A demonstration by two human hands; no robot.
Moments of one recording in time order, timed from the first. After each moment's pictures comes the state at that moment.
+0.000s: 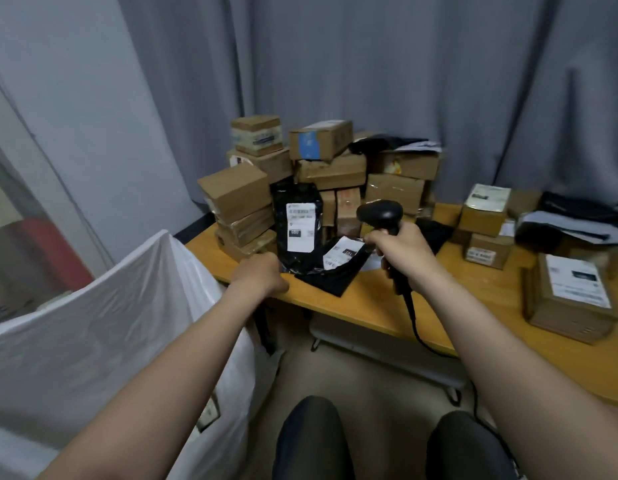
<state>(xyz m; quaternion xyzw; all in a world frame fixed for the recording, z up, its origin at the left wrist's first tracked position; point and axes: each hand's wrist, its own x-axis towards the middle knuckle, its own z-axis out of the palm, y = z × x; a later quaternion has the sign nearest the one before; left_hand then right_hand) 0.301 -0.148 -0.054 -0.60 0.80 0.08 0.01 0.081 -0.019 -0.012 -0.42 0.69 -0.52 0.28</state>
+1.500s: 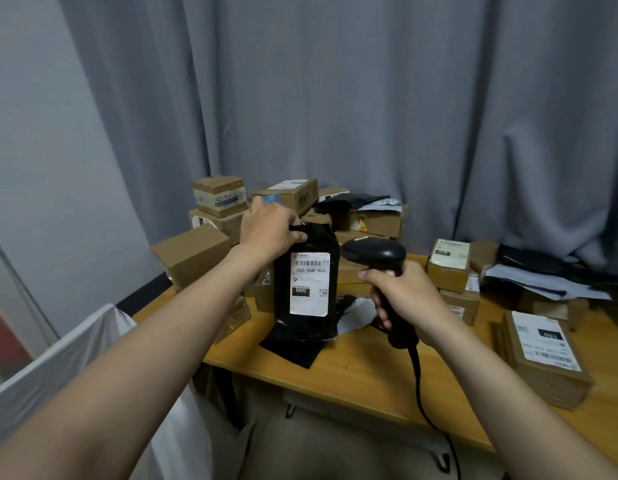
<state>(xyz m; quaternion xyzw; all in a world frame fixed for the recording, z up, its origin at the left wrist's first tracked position) 0.187 -0.215 0.081 -0.45 0.86 -0.02 -0.23 0.035 -0.008 0.034 -0.43 0.65 -0.54 0.31</state>
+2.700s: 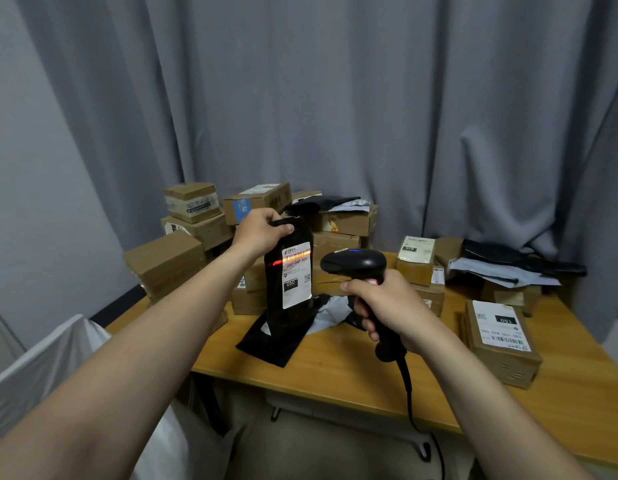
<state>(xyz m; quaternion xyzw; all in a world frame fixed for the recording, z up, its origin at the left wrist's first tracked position) 0.151 -0.204 0.072 -0.43 0.79 0.27 -0.35 0.022 0.031 0.031 -0.42 0.65 -0.53 0.34</state>
